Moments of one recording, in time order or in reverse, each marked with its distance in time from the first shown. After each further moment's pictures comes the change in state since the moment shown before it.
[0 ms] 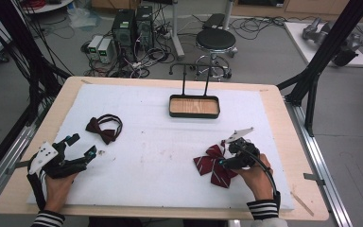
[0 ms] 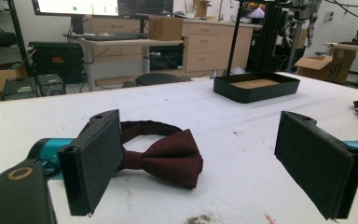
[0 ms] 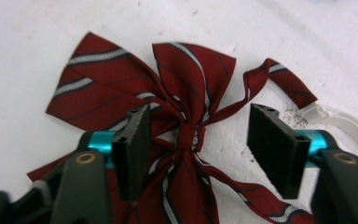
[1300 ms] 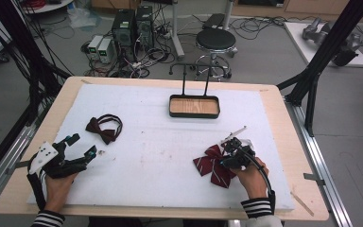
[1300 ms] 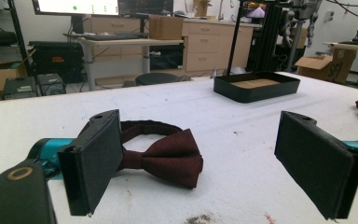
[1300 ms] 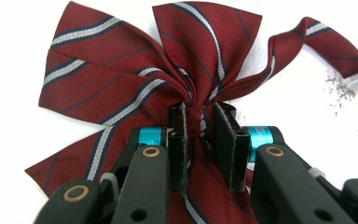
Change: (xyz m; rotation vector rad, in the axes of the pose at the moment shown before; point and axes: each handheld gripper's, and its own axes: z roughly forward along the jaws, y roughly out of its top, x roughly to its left) left arm 0.000 0.000 0.000 0.002 0.001 0.000; right arm 0.001 0.003 0.017 0.136 0.049 0.088
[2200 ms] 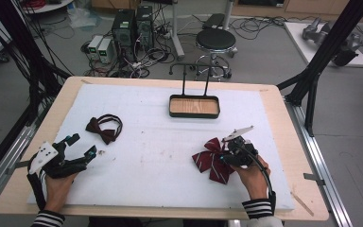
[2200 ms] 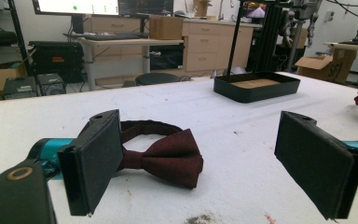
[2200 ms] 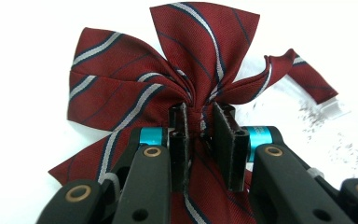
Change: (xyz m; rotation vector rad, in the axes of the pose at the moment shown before) left arm 0.000 0.000 0.000 0.000 0.000 0.000; right arm 0.000 -0.001 -0.014 -0.153 -0.013 -0.012
